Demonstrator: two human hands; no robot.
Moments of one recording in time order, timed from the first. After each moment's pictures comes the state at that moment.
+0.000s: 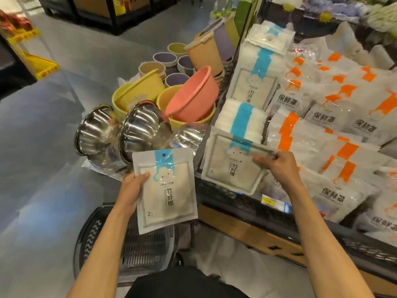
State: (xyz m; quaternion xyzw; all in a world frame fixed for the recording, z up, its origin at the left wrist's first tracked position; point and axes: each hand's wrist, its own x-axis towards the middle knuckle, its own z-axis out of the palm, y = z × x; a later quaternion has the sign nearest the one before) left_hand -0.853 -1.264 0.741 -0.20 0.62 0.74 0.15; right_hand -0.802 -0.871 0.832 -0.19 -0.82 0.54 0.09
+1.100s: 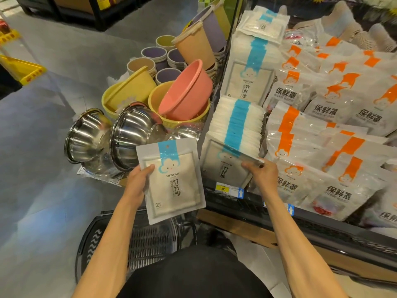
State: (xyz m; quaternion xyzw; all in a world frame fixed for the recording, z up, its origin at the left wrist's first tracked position) left_hand -0.917 -1.228 0.736 -0.19 0.61 0.75 0.18; right_hand -0.829 -0.888 0.758 -0.31 -0.78 0.52 0.13
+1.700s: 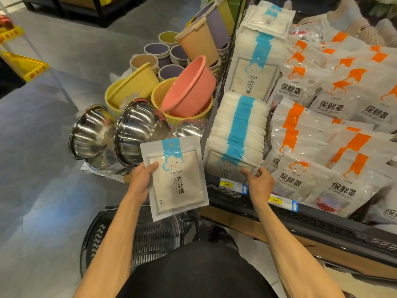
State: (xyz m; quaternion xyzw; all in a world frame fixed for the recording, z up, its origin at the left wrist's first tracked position) left_hand -0.915 -1.232 0.728 -0.20 0.60 0.75 0.18; right_hand -0.814 -0.908 0.701 -0.37 -0.78 0.48 0.17
